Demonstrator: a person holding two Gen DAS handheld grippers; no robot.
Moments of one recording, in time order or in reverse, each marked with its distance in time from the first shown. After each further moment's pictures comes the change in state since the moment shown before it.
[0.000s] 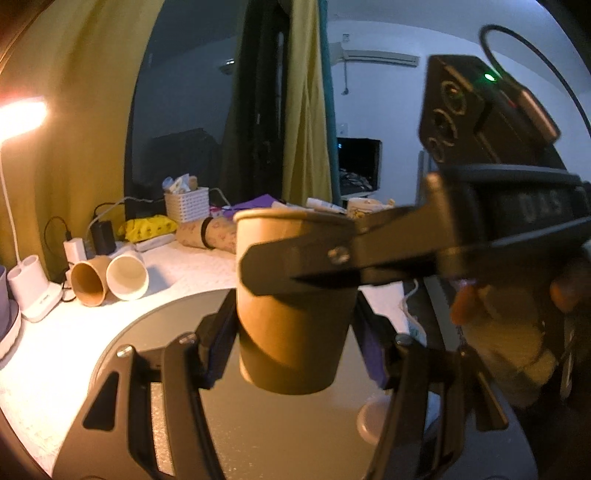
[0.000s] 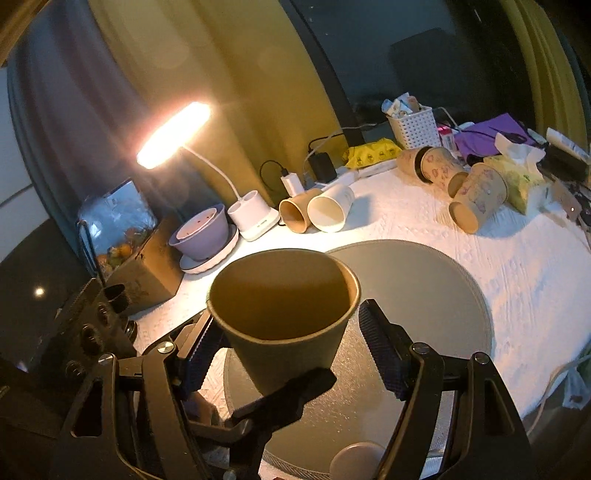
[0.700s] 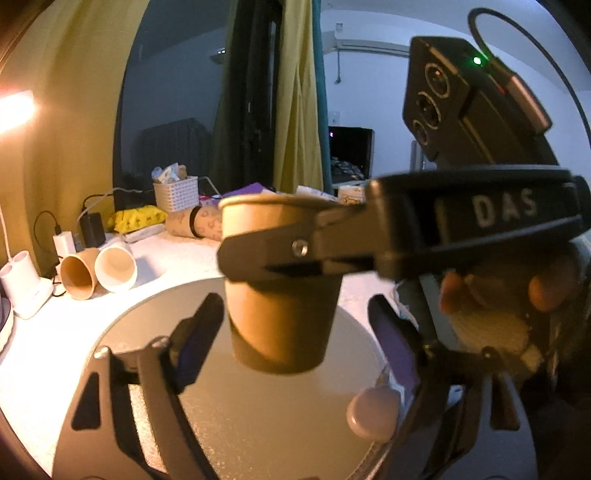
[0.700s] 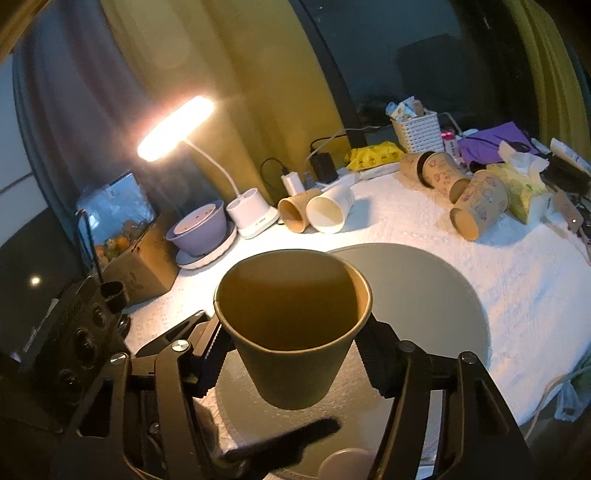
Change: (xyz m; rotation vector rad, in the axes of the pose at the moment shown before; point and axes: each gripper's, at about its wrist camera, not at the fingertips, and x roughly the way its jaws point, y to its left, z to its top) left arm 0.003 -0.007 -0.002 -0.009 0.050 -0.033; right arm 0.003 -0.001 0.003 -0.045 -0.017 -0.032
